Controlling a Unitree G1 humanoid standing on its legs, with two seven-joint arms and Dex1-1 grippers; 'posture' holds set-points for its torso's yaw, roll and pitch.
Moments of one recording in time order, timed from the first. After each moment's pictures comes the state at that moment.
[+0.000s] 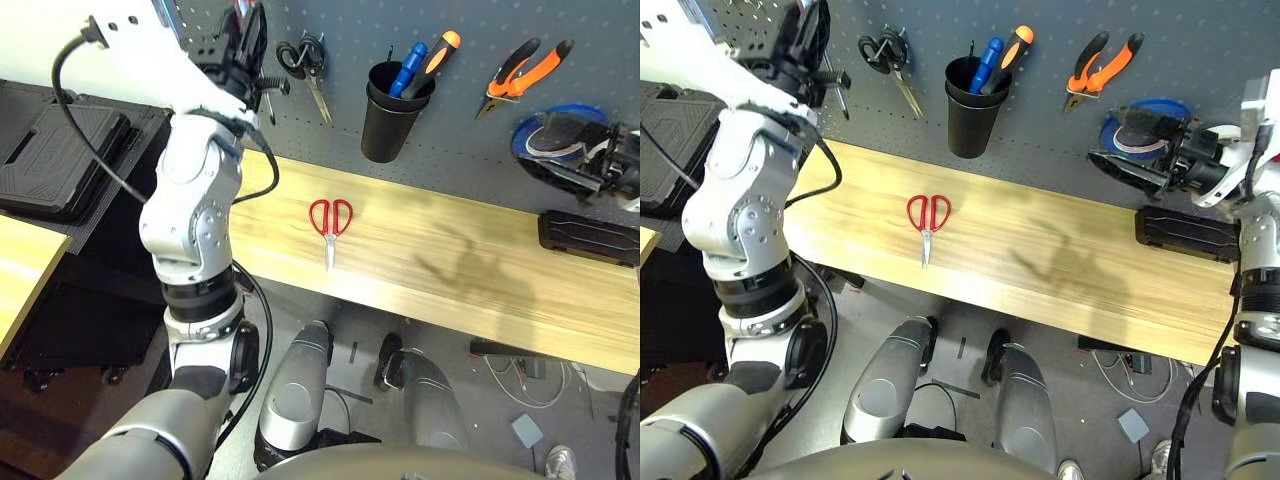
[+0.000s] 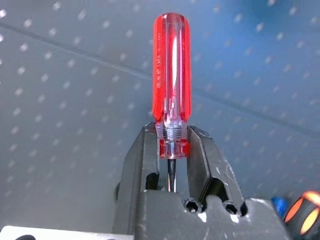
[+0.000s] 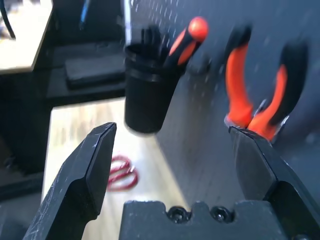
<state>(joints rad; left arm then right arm) -0.85 0.09 0.18 -0.31 -0.27 0.60 -0.02 -0.58 -0.77 -0.33 0.39 0.62 0.12 1.32</state>
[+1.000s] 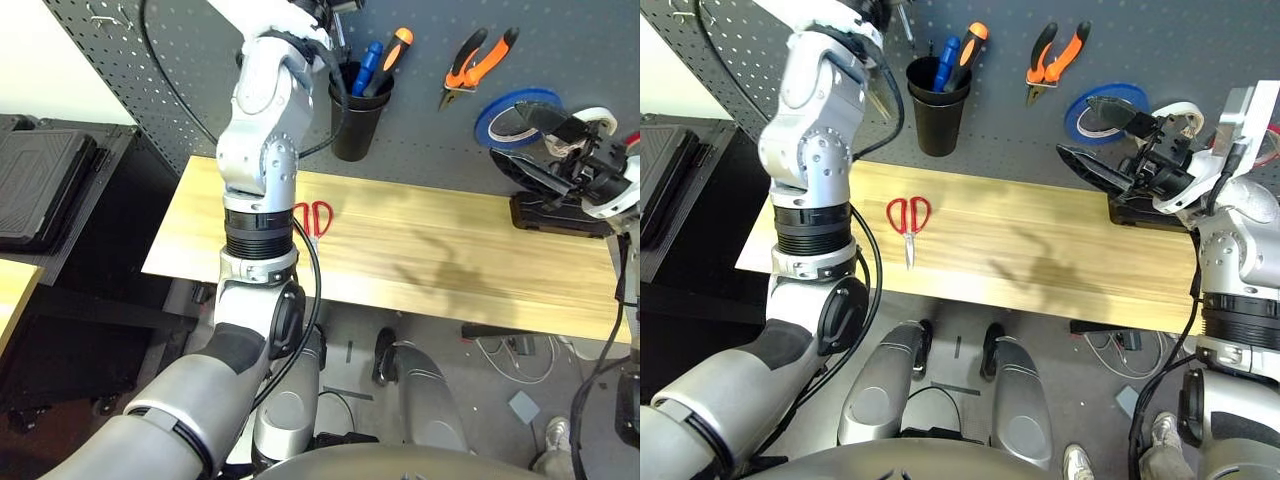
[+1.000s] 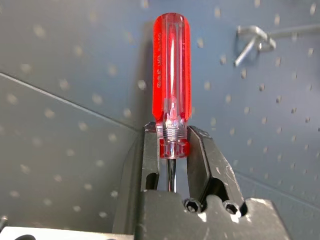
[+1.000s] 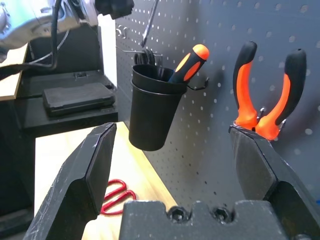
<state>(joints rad) -1.08 -0.10 0.13 0.11 -0.24 0.30 0.05 -0.44 -0.62 -0.33 0.12 0.65 0.12 1.13</state>
